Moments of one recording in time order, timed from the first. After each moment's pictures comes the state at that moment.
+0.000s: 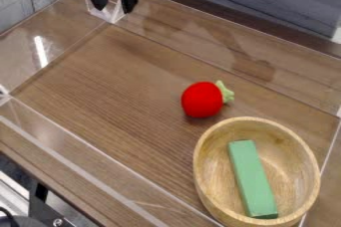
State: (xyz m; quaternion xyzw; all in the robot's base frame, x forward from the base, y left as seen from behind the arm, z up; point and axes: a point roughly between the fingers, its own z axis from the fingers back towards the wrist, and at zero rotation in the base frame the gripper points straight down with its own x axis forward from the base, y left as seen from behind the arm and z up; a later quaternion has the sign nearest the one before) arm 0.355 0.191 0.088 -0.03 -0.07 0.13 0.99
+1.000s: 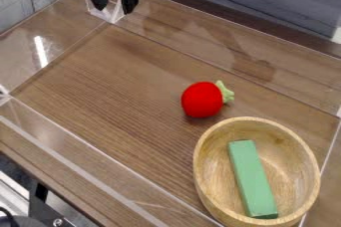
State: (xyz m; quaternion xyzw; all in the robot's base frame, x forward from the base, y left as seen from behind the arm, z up) arm 0.356 0.186 0.087 -0.03 -0.07 0.12 0.99
